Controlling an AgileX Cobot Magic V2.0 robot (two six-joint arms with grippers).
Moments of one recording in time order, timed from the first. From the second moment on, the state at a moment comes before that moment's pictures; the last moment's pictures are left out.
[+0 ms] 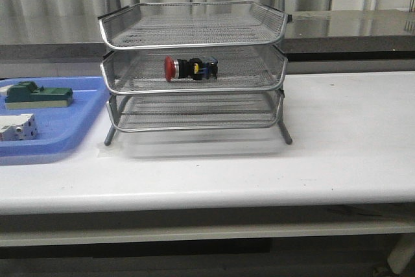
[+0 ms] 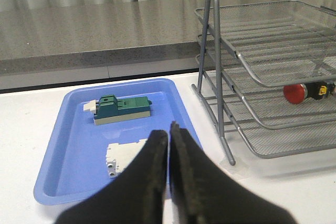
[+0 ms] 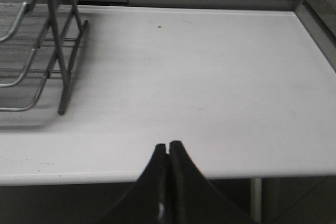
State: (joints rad) left arm -0.12 0.47 -0.30 -0.22 0.04 0.25; right arm 0.28 0.53 -0.58 -0.55 0.64 0.53
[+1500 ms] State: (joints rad) left arm -0.12 0.47 -0.30 -0.22 0.04 0.25; right arm 0.22 0.30 -0.43 -0.33 0.50 0.29
